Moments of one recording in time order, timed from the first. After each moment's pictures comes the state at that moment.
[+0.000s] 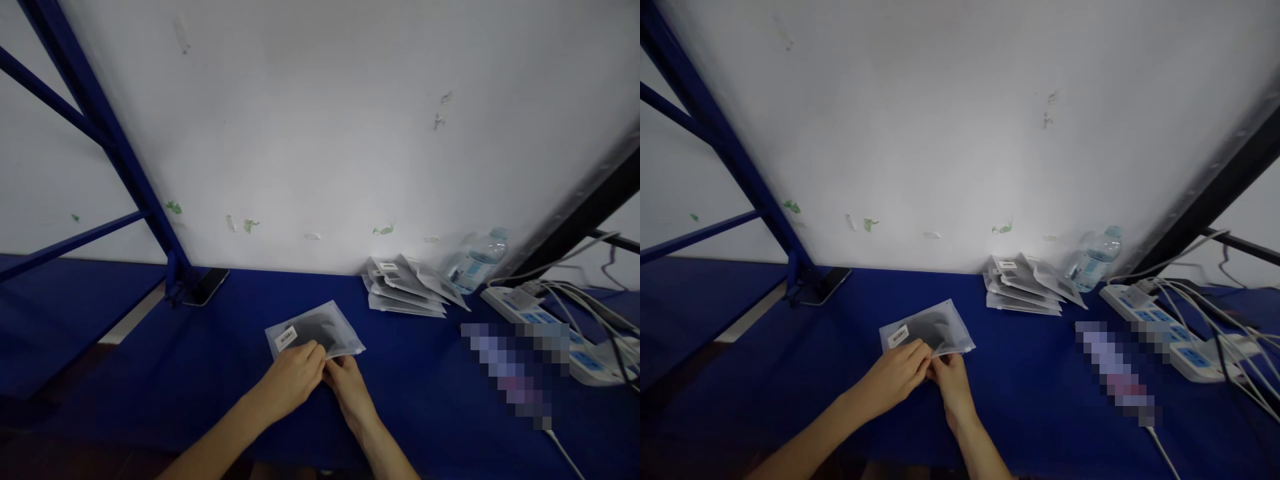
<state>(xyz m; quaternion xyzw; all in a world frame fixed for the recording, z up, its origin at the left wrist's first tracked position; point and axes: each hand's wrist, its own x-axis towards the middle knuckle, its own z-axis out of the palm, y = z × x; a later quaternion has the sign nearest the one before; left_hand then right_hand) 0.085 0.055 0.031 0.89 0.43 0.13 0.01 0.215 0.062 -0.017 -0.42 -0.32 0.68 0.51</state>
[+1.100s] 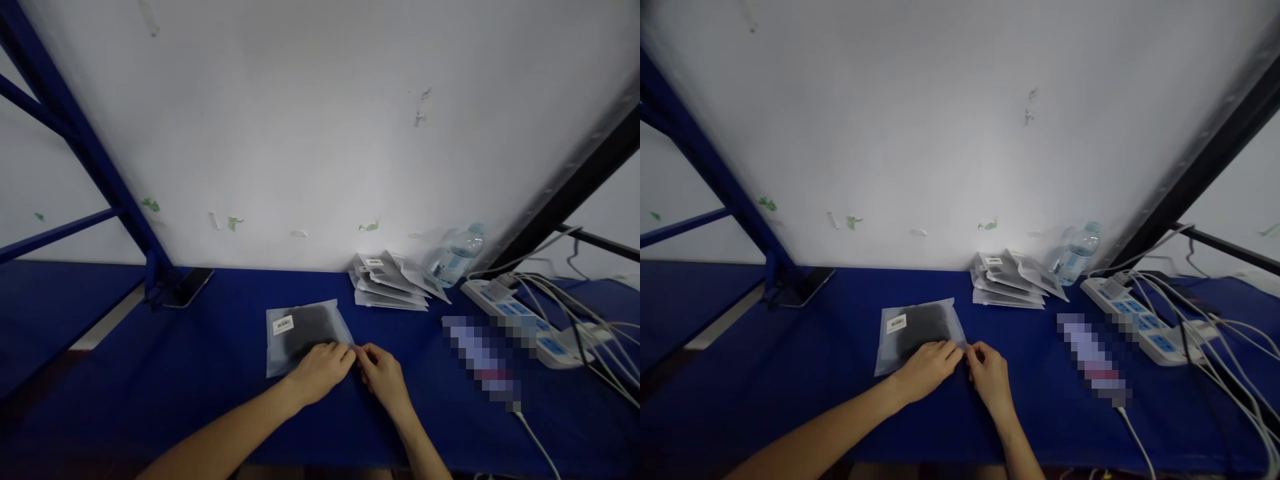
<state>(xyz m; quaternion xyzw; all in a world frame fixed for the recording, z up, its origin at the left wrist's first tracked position) 0.159 0.087 -0.015 0.94 0.32 0.10 -0.07 0.320 0.075 -0.024 -0.64 -0.56 0.39 0.36</state>
